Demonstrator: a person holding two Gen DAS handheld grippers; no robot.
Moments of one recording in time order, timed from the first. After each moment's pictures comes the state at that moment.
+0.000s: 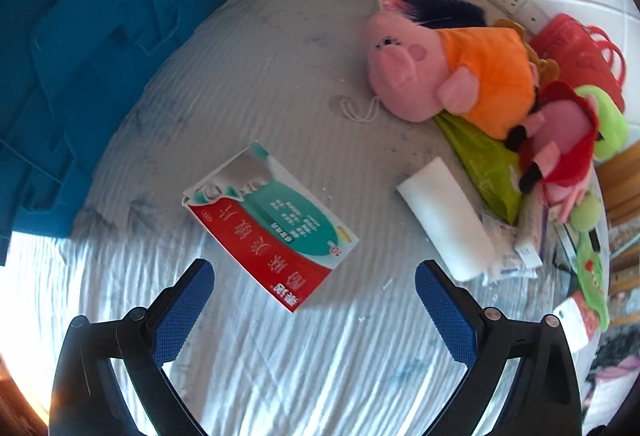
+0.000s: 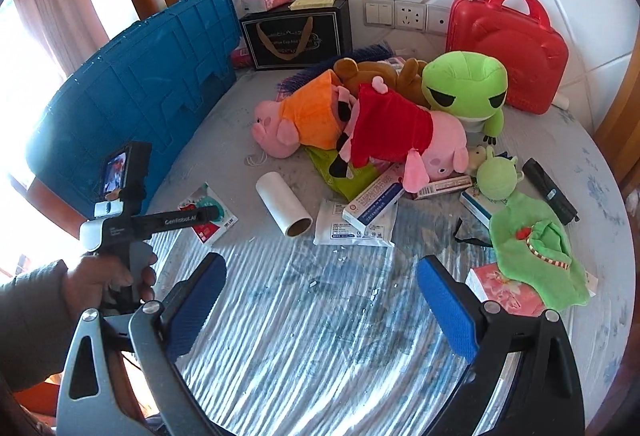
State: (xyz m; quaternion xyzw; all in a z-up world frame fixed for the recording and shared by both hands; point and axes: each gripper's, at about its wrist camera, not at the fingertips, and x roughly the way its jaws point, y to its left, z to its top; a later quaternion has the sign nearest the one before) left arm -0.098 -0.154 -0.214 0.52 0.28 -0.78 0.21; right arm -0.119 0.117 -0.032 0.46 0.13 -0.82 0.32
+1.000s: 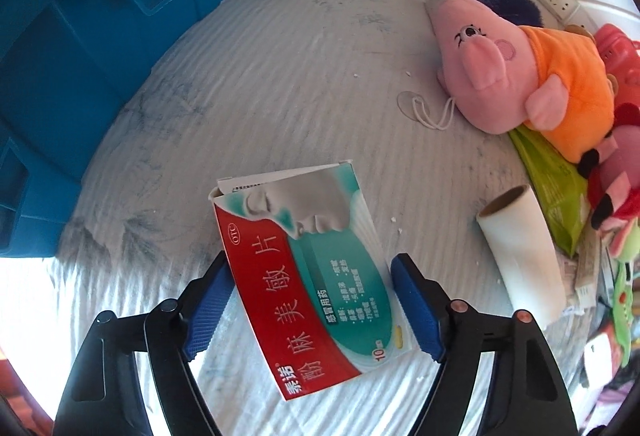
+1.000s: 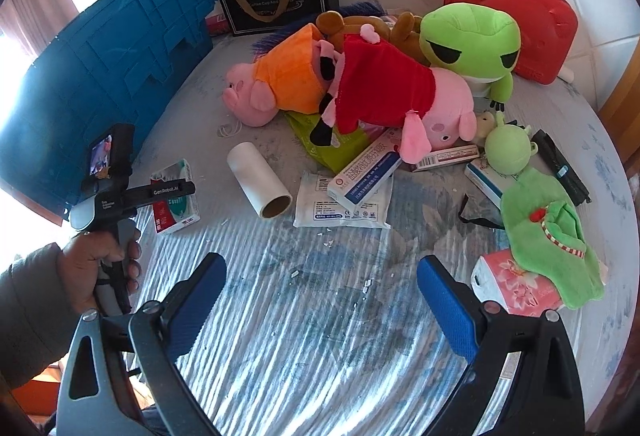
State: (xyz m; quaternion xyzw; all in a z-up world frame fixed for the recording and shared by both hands) left arm -0.107 -0.179 -0.255 0.54 0.26 -0.77 0.23; right arm -0.148 0.095 -0.078 0.50 0.14 -0.80 0.30
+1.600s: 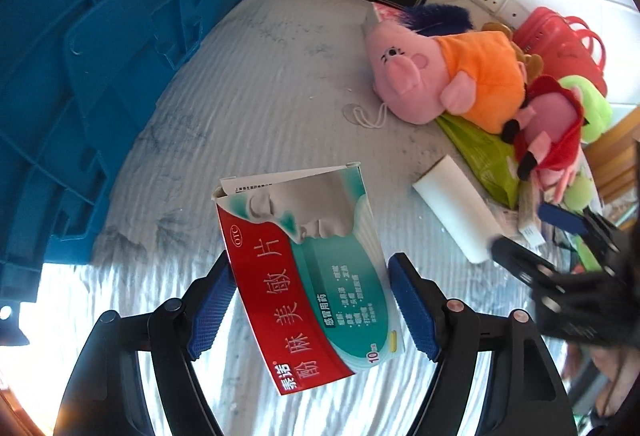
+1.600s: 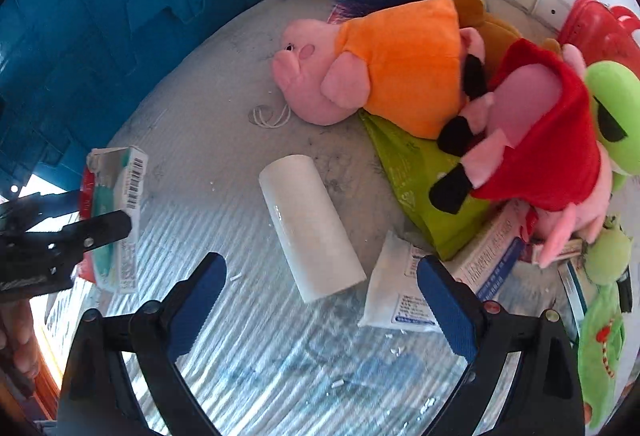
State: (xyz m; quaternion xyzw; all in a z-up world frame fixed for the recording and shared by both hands) left arm -0.070 -0.168 -0.200 0.52 0.23 -0.81 0.15; right arm -0.185 -0.038 -0.174 0.48 0.25 -0.76 0.36
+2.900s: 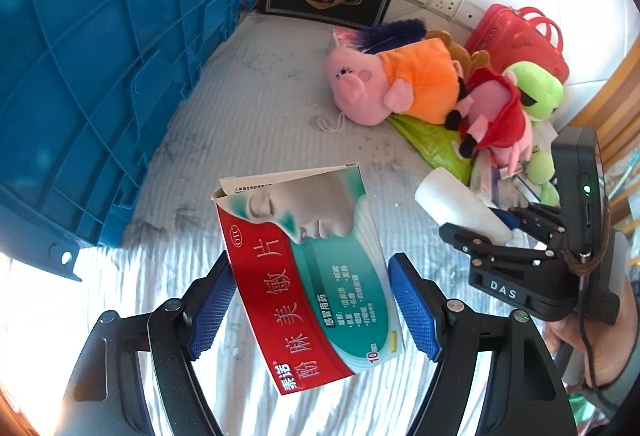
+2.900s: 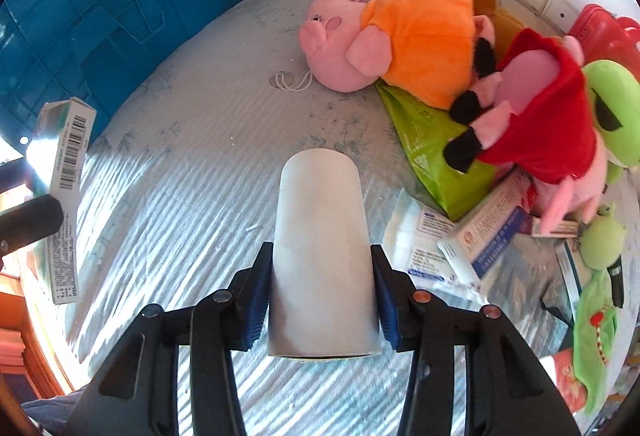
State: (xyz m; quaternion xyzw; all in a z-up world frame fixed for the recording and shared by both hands) left arm -0.018 -0.134 -0.137 0.49 0.20 -0.84 0.13; right arm -0.159 -0.004 -0.163 0.49 0.28 -0.74 0.36
